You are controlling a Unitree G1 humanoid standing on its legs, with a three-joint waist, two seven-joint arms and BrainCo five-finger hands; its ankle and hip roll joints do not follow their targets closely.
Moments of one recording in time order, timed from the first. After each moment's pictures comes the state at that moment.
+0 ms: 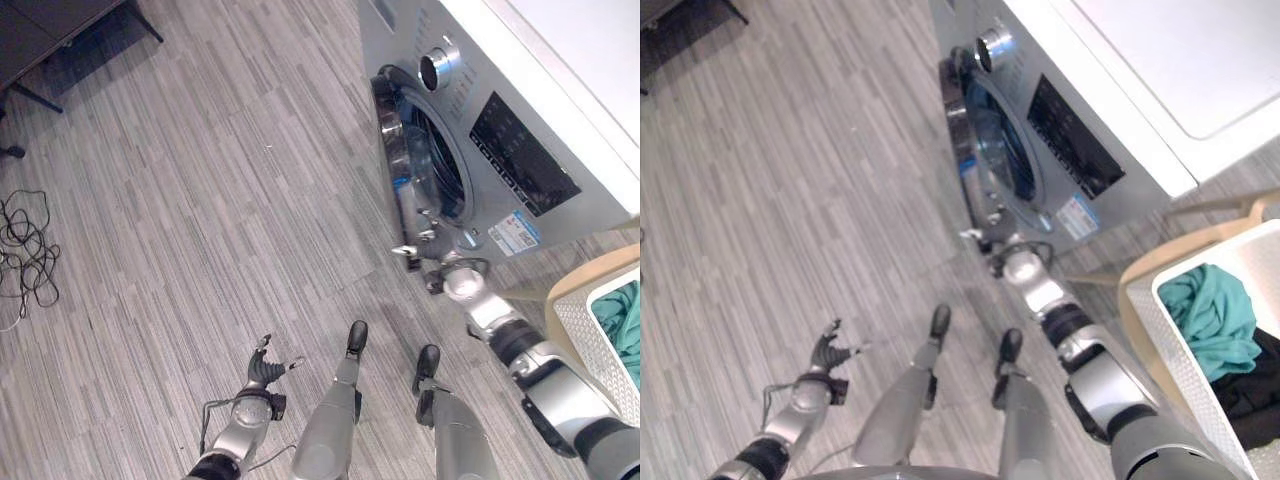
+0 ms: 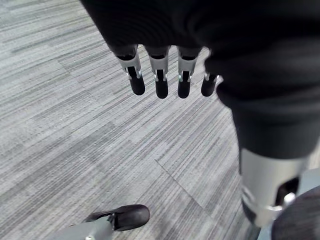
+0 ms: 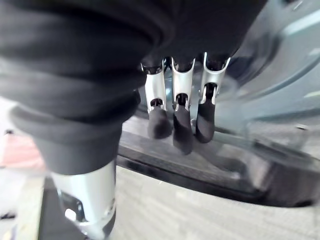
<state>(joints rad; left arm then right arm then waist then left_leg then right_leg) -0.13 0.30 -0.37 0.77 -0.19 -0.13 0.25 -0.78 -0.28 0.61 0.68 0.19 0.01 -0.26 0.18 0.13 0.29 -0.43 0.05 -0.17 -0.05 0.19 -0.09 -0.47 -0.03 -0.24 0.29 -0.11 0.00</state>
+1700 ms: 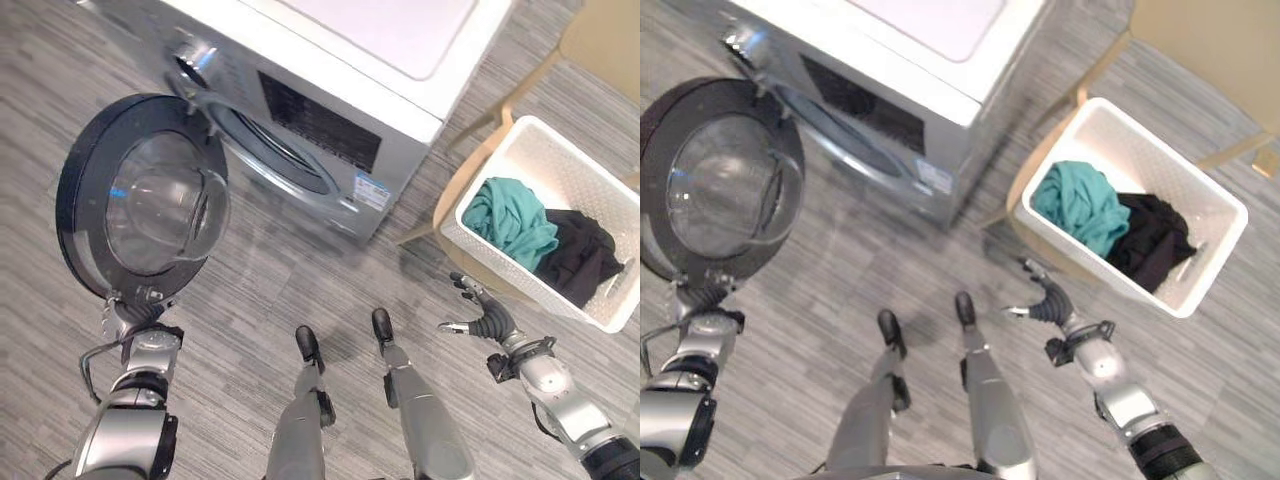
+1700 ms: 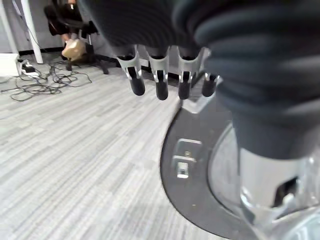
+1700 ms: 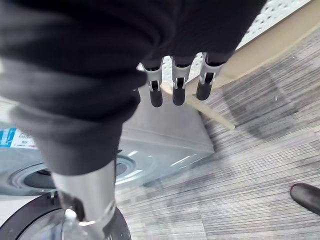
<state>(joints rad) -0.46 0.61 0.00 1.18 -0.10 0.00 0.44 -0.02 -0.64 0.32 0.10 0.13 -0.16 -0.06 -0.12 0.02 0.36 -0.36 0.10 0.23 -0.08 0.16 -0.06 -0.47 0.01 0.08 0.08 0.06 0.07</state>
